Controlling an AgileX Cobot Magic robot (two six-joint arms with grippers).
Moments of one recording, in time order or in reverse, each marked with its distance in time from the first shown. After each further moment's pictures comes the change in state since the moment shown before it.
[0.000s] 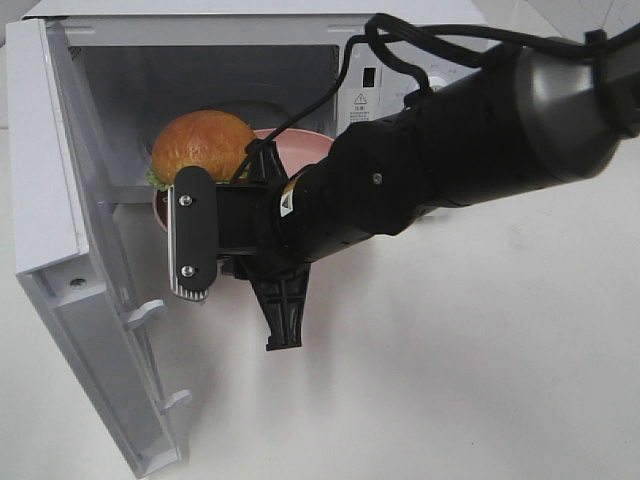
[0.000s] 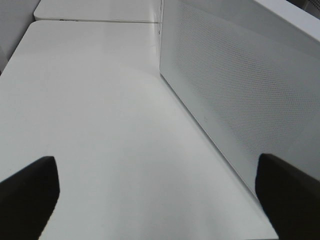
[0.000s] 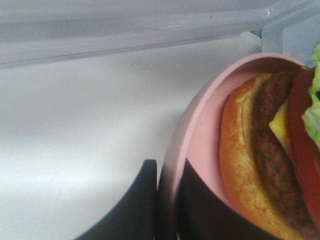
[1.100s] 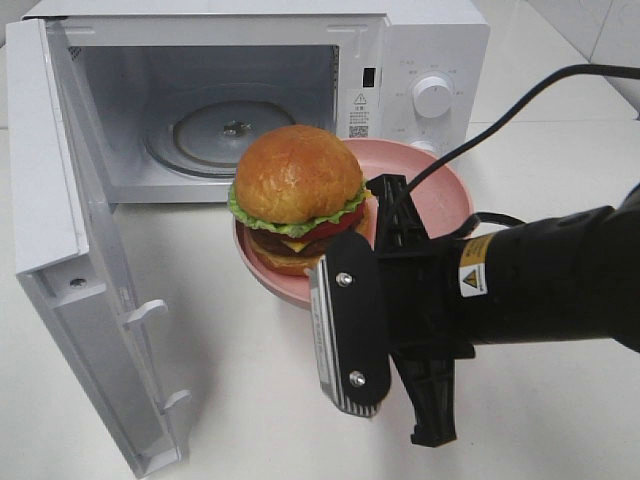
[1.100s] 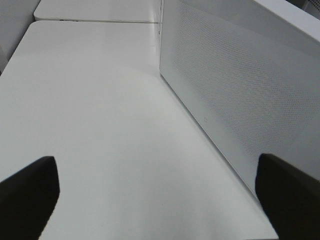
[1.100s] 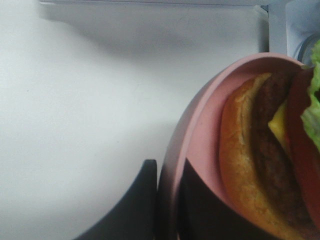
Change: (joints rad) left arm 0.000 0.000 0.000 0.000 0.000 0.000; right arm 0.000 -0.436 0.488 -0.012 -0.102 -0.023
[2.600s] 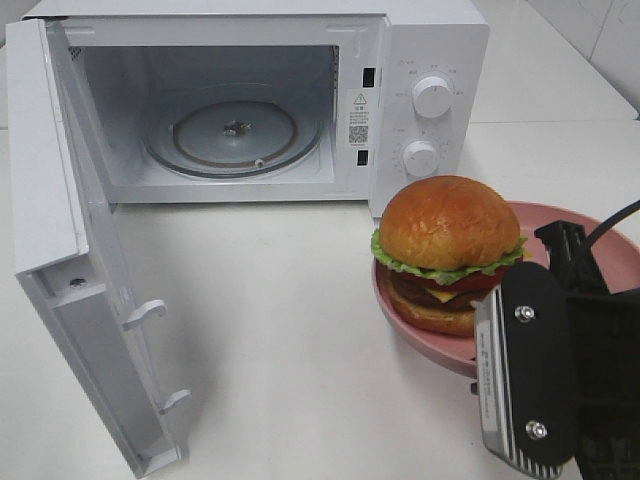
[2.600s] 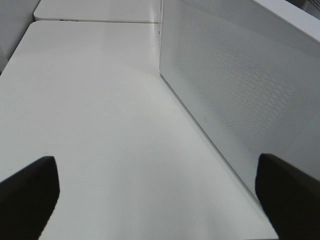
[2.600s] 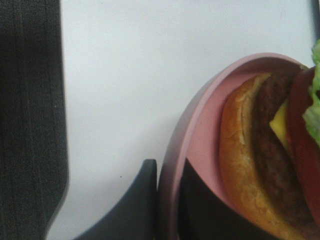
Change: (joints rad) left arm 0.000 0.000 0.000 0.000 0.000 0.000; right arm 0.000 -0.394 0.155 -0.383 0.419 0.608
